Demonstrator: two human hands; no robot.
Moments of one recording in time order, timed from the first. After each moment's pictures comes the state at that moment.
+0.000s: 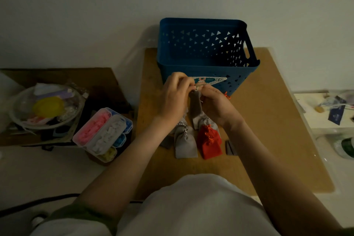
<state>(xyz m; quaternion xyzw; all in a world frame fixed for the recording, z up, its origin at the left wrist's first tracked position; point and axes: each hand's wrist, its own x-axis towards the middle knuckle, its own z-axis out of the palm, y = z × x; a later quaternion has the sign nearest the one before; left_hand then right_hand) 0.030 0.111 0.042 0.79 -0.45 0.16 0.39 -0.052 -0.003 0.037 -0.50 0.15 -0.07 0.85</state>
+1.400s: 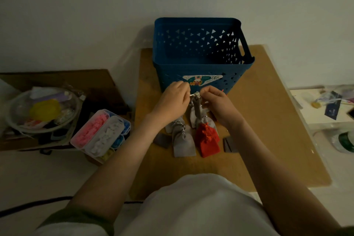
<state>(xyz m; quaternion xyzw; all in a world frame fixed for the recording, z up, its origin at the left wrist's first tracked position) 0.036 0.114 0.044 0.80 -0.53 -0.02 0.29 -0.066 -0.019 0.016 -0.61 0.24 -0.10 0.75</state>
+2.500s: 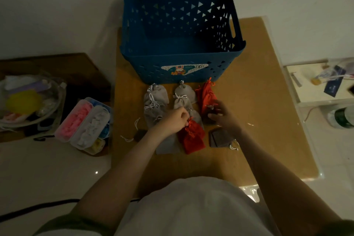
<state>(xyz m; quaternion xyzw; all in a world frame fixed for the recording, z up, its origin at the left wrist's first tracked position) -0.002 0.057 -0.044 0.81 -0.29 -0.44 0.24 -0.134 -0.102 -0.110 -0.63 0.42 -0.01 0.65</state>
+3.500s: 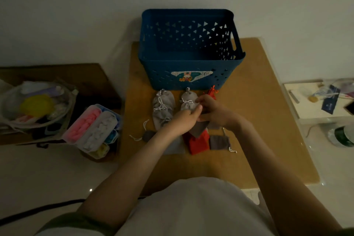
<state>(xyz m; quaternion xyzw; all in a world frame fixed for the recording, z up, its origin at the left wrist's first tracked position) -0.028 0.068 0.005 0.81 -0.25 -0.45 0.30 -0.108 -0.061 0.004 -0.80 0.22 0.10 0.55</state>
